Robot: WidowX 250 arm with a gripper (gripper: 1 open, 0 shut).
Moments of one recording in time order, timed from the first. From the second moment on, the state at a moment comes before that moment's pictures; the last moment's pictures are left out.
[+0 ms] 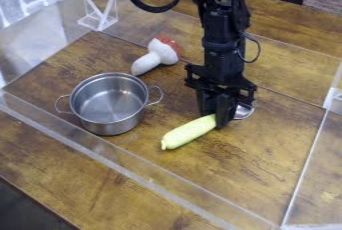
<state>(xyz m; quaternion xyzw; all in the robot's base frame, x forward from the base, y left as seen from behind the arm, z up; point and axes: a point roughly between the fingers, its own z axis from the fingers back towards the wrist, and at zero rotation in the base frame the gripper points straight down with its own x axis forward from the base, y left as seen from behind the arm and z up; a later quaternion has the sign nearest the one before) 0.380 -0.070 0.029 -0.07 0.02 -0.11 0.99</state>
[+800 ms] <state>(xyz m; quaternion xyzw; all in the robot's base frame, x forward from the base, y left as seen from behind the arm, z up) 0.364 -0.047 0.072 -0.07 0.01 -0.13 0.99</state>
